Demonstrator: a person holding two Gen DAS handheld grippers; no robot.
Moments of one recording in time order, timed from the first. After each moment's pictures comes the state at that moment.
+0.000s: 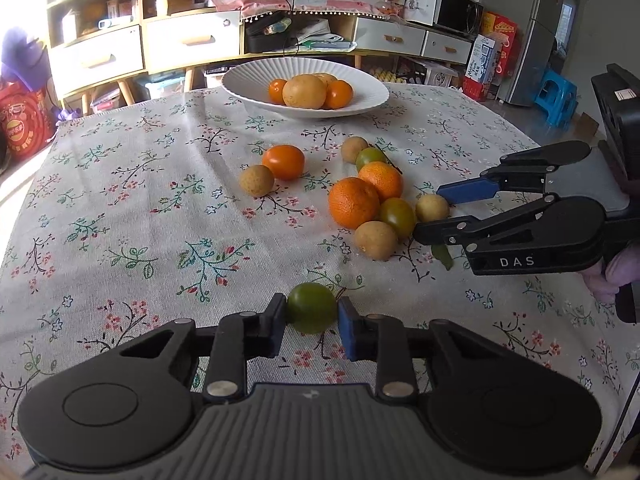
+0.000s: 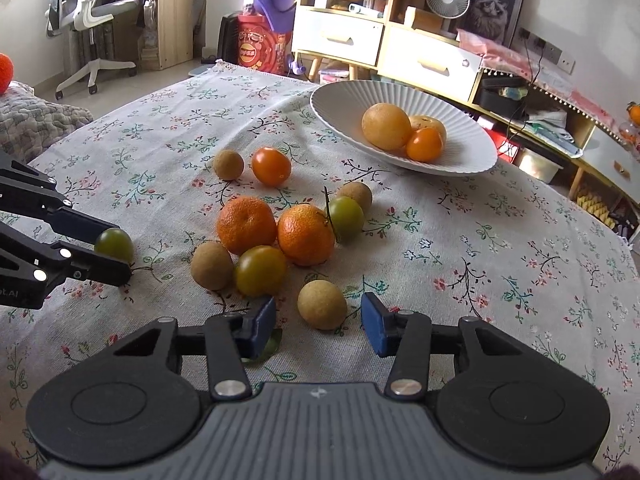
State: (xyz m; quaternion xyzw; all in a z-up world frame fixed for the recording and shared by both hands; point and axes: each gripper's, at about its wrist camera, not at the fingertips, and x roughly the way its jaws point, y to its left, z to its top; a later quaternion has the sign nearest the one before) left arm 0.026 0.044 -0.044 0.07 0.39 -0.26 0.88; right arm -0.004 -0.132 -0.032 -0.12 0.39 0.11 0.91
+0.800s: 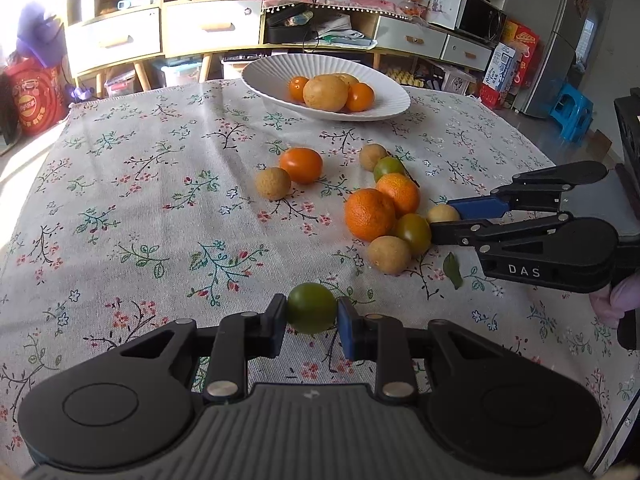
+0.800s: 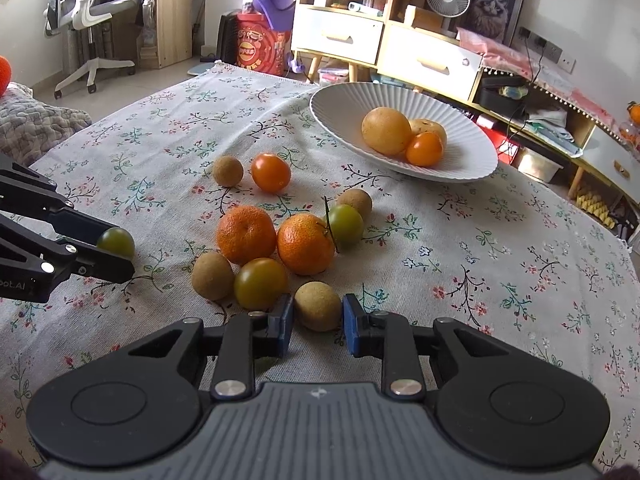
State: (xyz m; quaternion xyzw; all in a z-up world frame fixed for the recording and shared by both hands) left arm 0.037 0.048 -0.037 0.04 0.41 -0.24 0.88; right arm 0.001 -0.131 -0.026 -0.12 0.39 0.11 0.91
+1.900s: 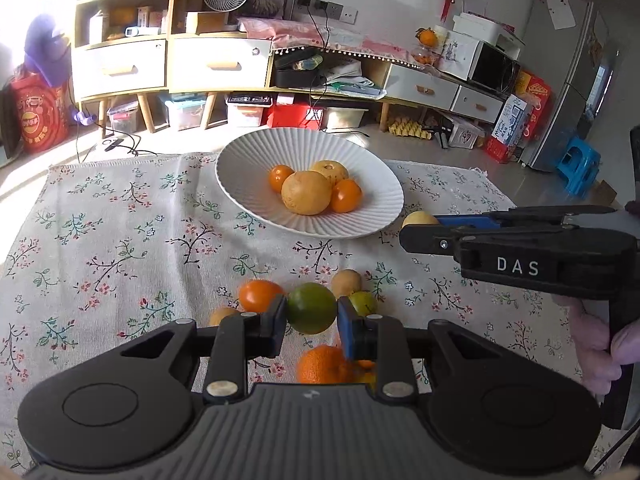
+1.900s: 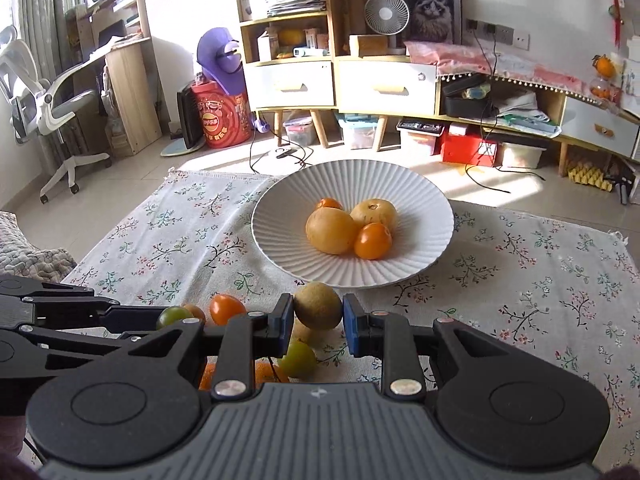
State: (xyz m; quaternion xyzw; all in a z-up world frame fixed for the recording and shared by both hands) left arm 0.092 -0.005 0.004 0.00 0.37 -0.22 0.90; right arm 0.061 -0.172 0.025 0.01 0.35 0.08 0.93
